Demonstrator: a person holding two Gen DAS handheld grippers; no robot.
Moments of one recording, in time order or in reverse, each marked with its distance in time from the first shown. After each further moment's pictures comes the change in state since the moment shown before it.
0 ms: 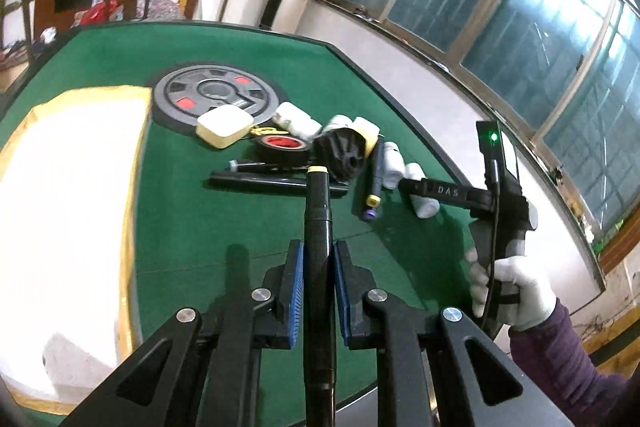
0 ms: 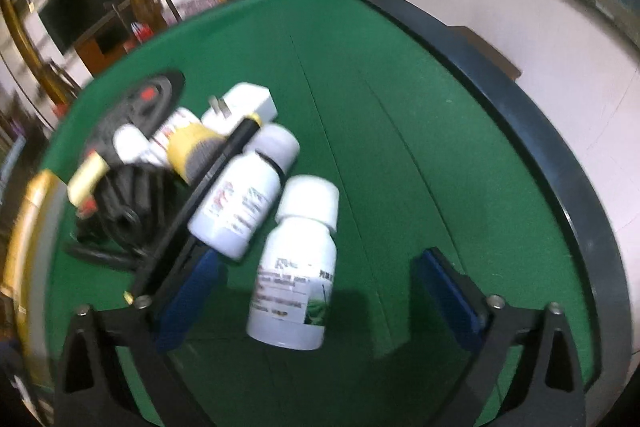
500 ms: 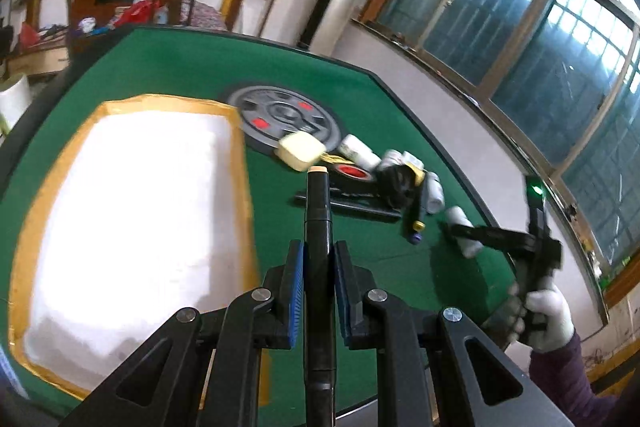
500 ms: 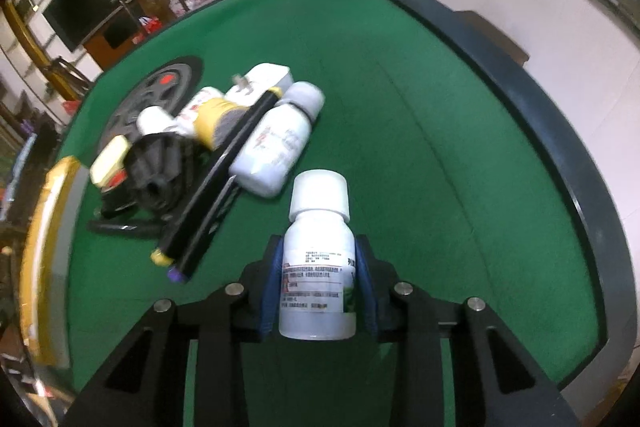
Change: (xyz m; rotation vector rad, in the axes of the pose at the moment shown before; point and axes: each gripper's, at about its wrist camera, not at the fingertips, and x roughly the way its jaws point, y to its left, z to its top) left arm -0.044 0.056 0.007 -0.093 -0.073 0.081; right arm -0.027 -0.004 -0.016 0.031 0.049 0.102
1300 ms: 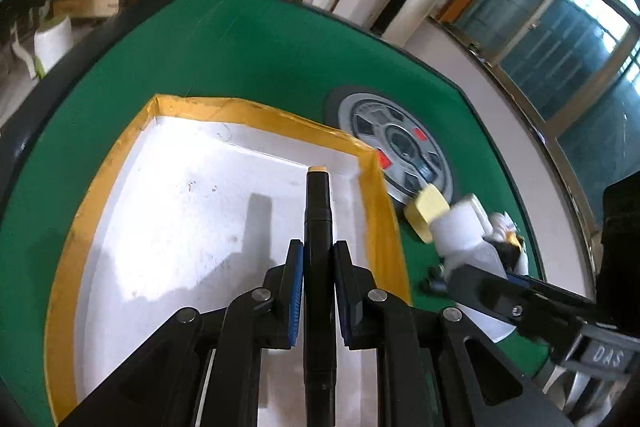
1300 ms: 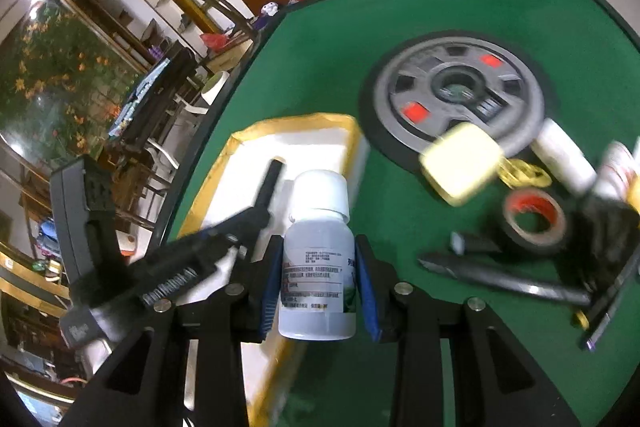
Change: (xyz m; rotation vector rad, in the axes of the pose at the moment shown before) left arm 0.086 0.107 0.071 -0.206 0.089 0.127; right arm 0.027 0.291 0.020 -0.288 0.138 0.420
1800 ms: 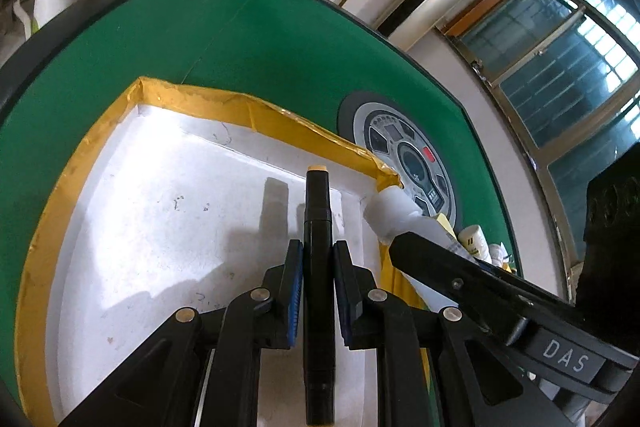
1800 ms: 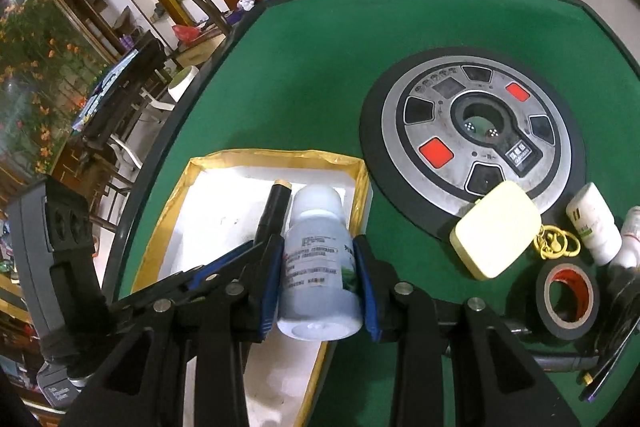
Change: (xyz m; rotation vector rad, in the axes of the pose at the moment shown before) left arm 0.031 0.022 0.016 -0.114 0.026 -0.082; right arm 0.047 0.014 0.033 -0.025 0.009 -0.137
